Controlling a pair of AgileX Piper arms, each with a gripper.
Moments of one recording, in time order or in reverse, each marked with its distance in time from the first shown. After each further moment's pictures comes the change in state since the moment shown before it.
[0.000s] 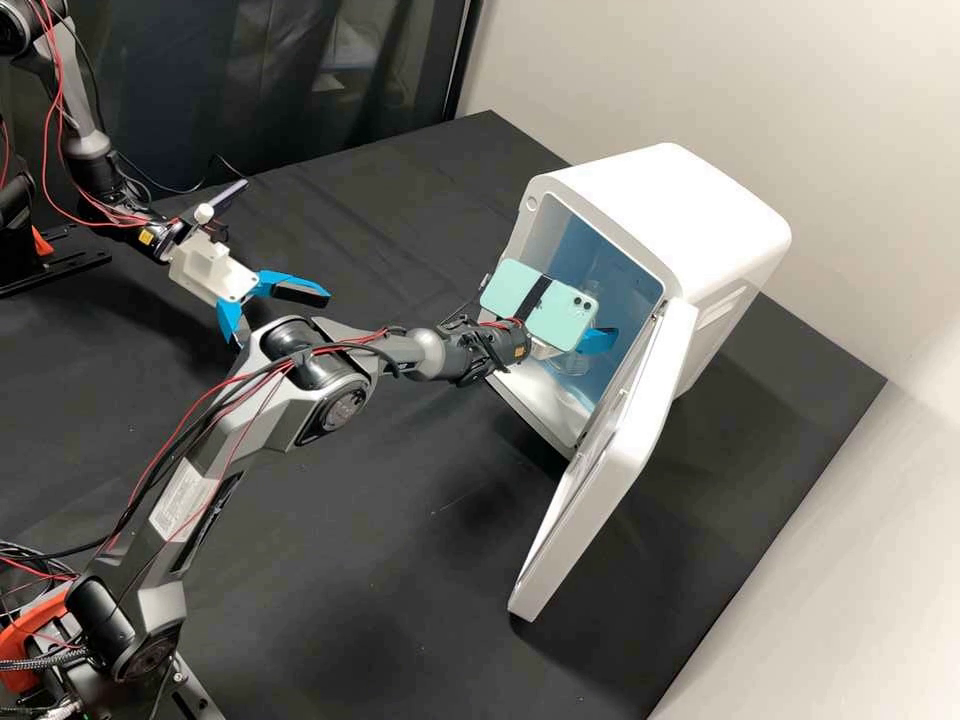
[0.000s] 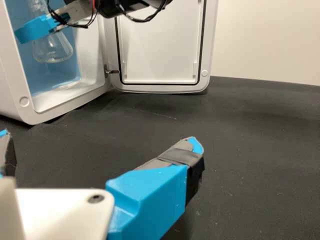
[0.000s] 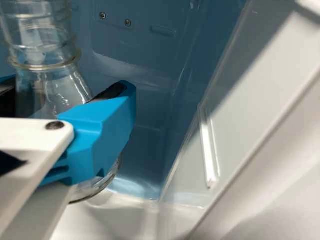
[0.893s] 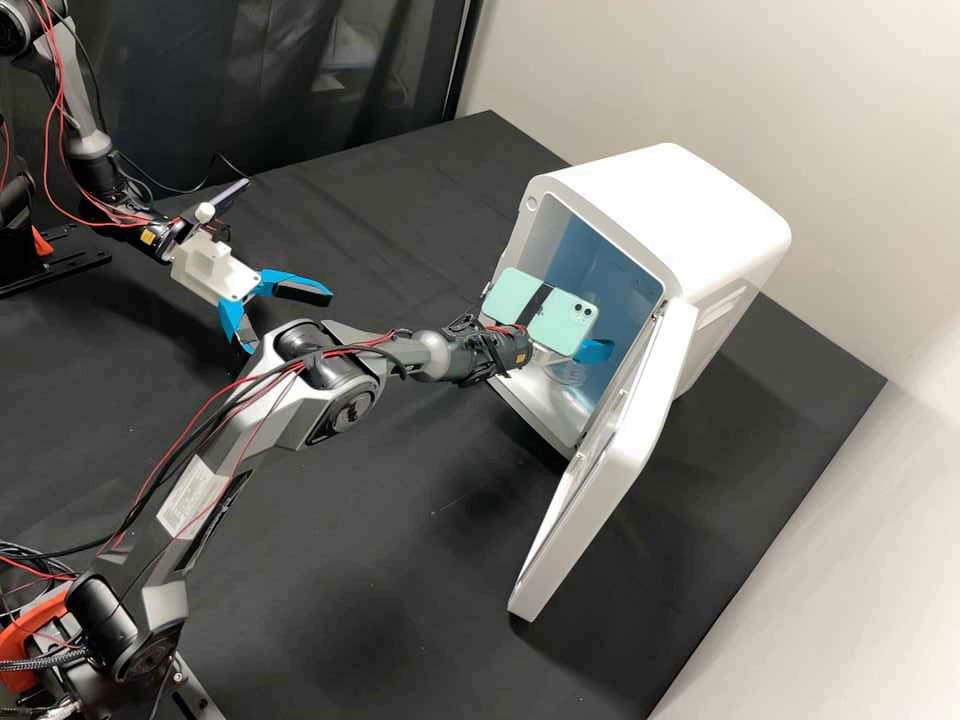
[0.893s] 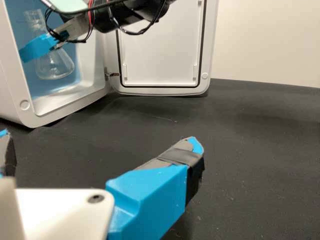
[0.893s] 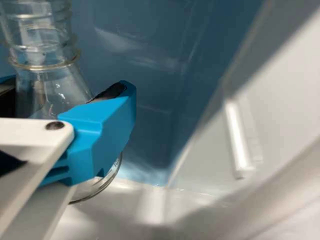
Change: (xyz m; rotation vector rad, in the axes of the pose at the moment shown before) left arm 0.002 0.001 0.000 0.001 -0.001 0.004; right arm 0.014 -0.020 0.005 -0.017 -0.036 -0.063
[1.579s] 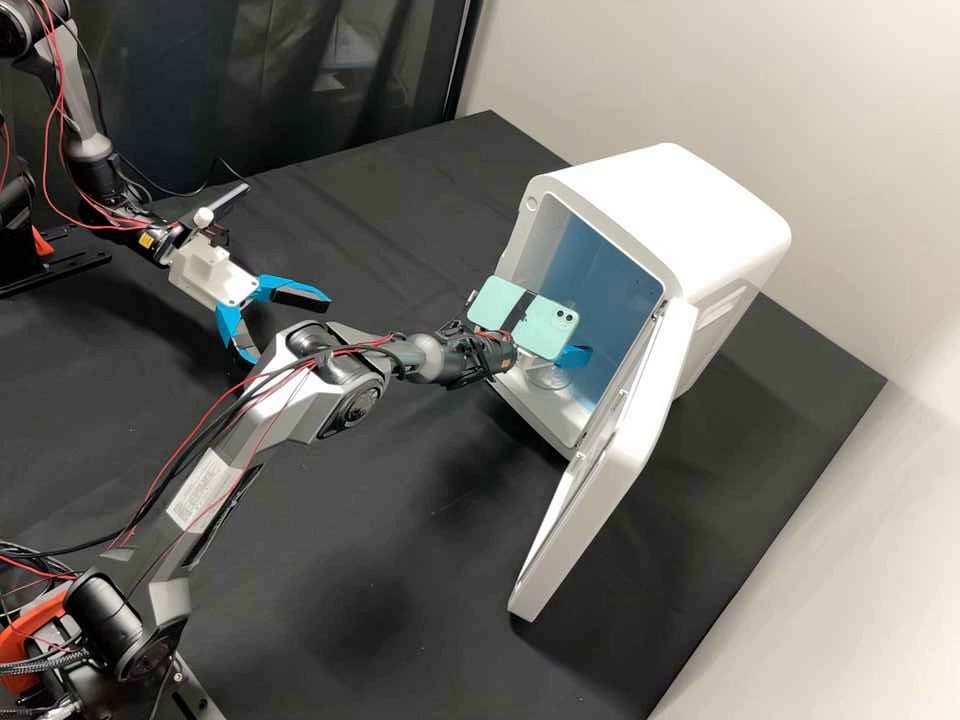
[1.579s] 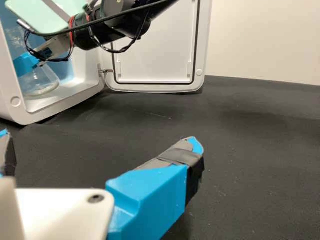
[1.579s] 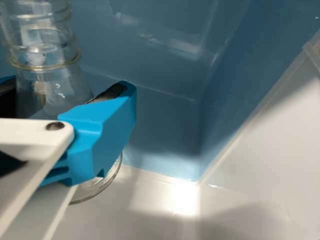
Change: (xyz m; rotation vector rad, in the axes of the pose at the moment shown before) left arm 0.002 -0.004 0.006 -0.003 -0.017 -0.013; right arm 0.017 -0.035 -0.002 -0.012 -0.003 -0.033
